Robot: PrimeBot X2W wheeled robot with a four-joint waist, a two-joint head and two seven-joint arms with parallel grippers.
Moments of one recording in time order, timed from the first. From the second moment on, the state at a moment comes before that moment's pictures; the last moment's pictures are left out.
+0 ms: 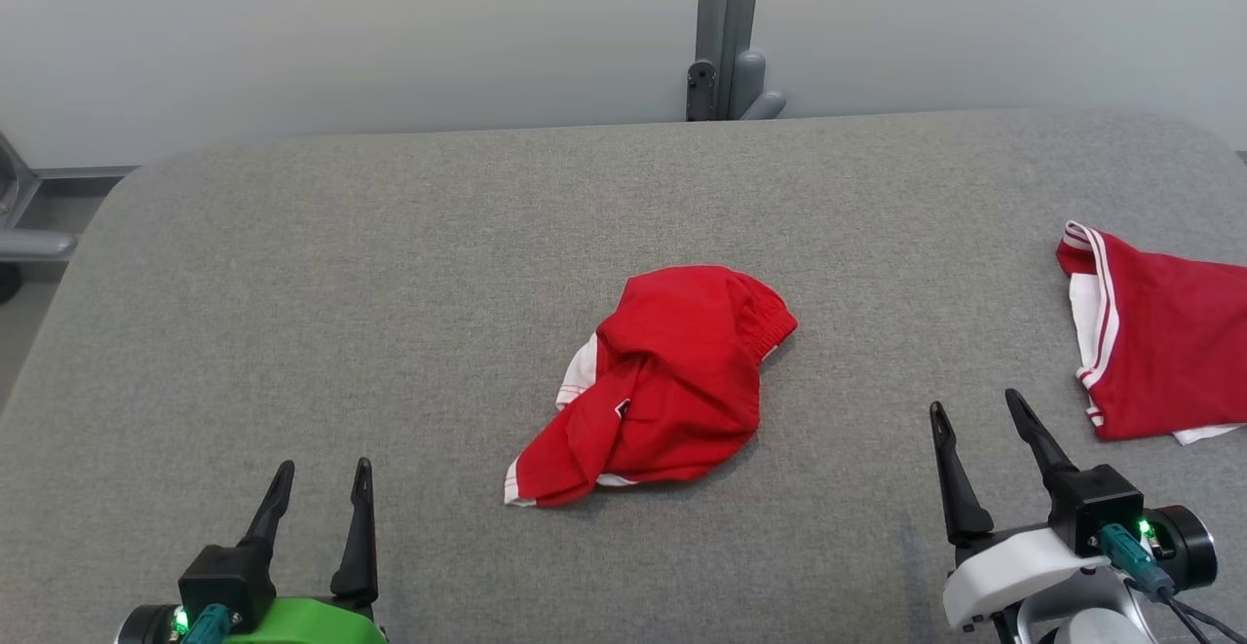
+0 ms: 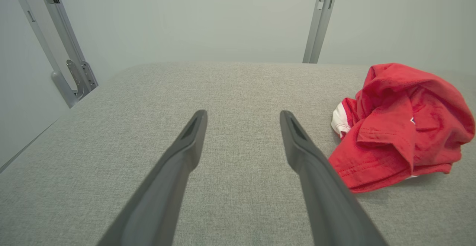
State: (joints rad) left arm 0.01 0.09 -0.02 0.30 -0.17 -0.13 -0.26; right arm -0.01 -0.05 -0.02 0.22 -0.02 0.13 -0.26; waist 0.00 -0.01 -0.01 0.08
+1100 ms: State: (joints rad) left arm -0.26 0.20 -0.51 0.60 -0.35 -0.08 -0.25; right arm -0.12 -0.05 -0.01 0.19 0.00 0.13 -0.26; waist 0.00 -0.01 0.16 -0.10
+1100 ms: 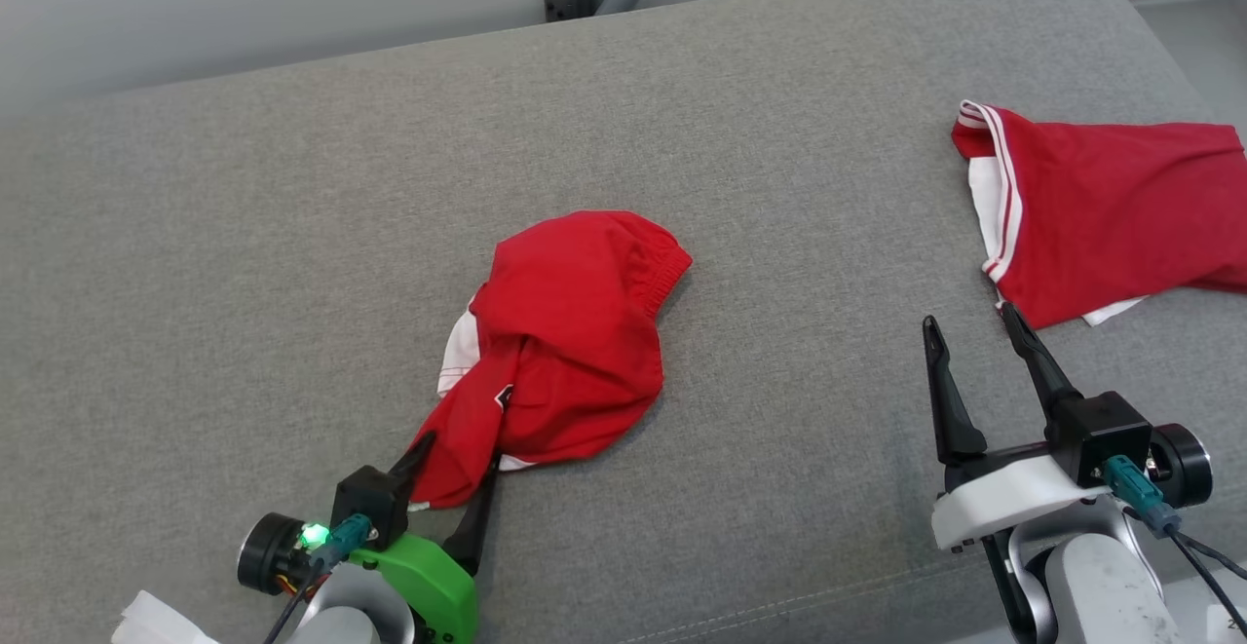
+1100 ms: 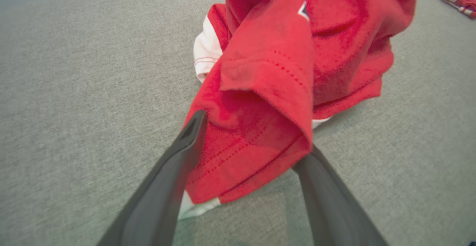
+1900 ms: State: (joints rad) left arm -0.28 0.09 -0.43 -0.02 -1.12 -0.07 0.15; right arm -0.13 -0.05 0.03 0.21 0.03 0.13 -0.26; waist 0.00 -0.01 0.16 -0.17
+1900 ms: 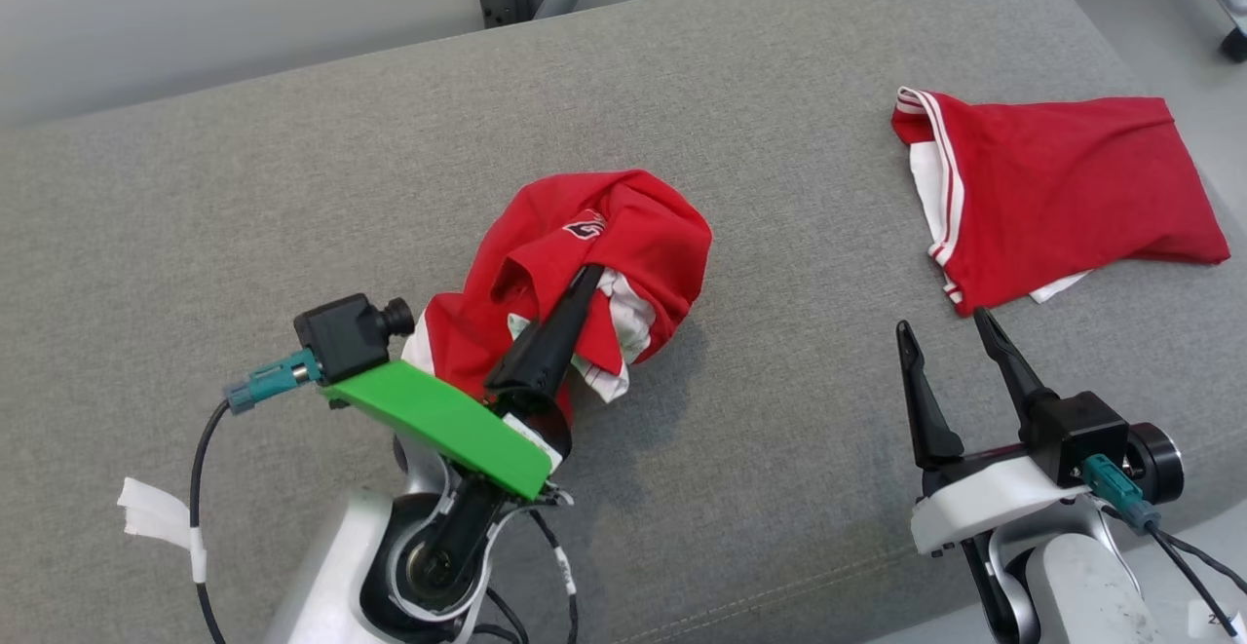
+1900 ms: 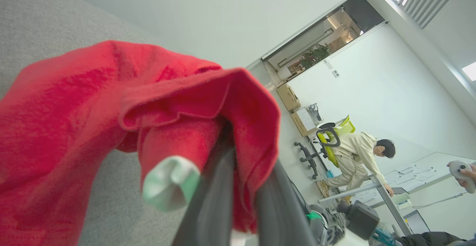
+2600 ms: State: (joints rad) left arm -0.46 0.06 -0.29 0.19 -1.80 0.30 -0.20; right arm -0.17 -0.05 0.05 0.20 0.06 0.13 -0.26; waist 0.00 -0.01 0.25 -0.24
